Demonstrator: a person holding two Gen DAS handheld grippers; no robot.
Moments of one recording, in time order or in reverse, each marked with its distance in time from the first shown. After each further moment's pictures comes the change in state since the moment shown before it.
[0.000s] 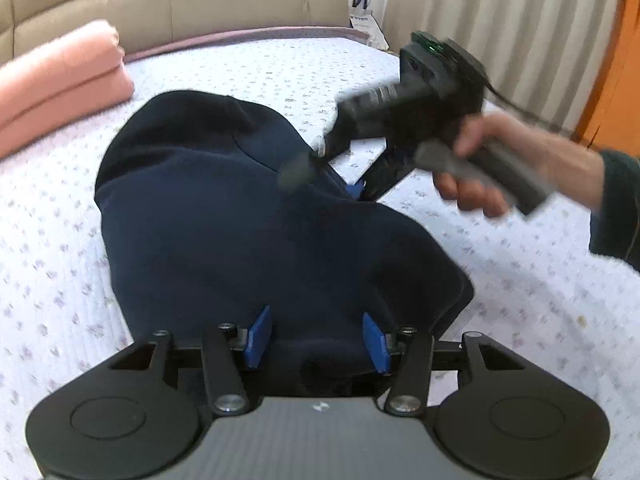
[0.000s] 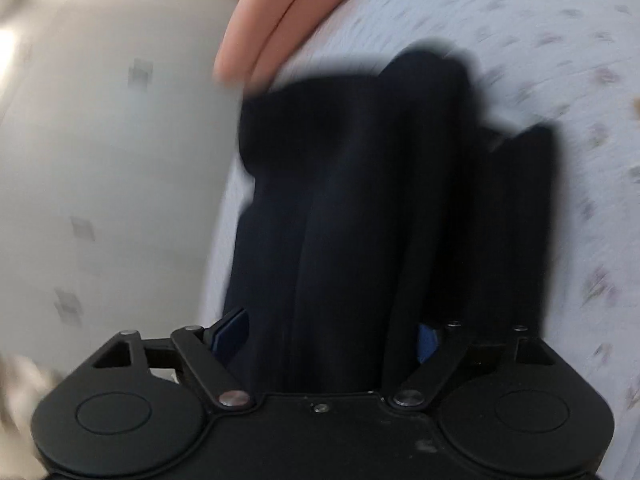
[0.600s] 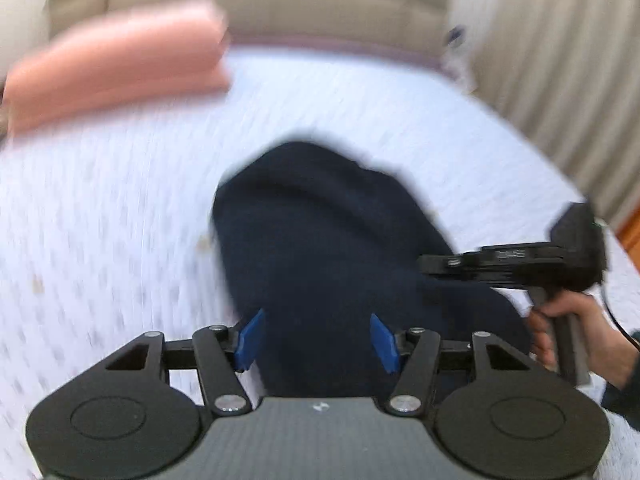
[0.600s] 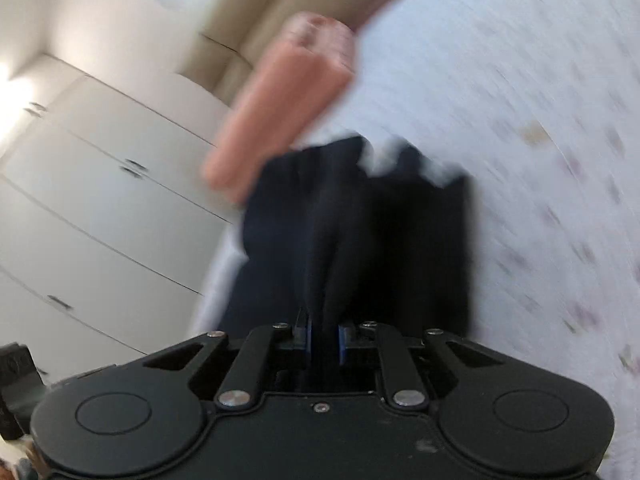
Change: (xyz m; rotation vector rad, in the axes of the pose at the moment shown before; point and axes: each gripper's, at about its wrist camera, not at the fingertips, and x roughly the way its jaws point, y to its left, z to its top) left arm -0.020 0.072 0.029 -0.263 0.015 0.149; right arm -0.052 -0.034 -0.082 0.072 -0.422 -0.063
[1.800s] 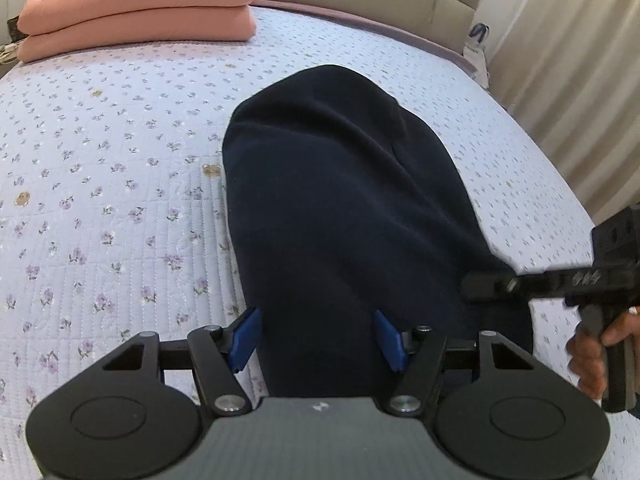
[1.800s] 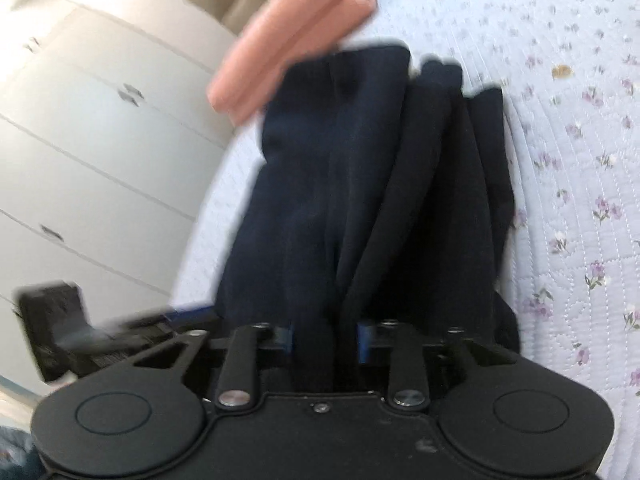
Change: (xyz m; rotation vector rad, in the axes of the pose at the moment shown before) left arm -0.002 0.014 -0.029 -0.085 0.033 -0.059; right arm -0.010 0.073 -0.031 -0.080 0.160 -0.016
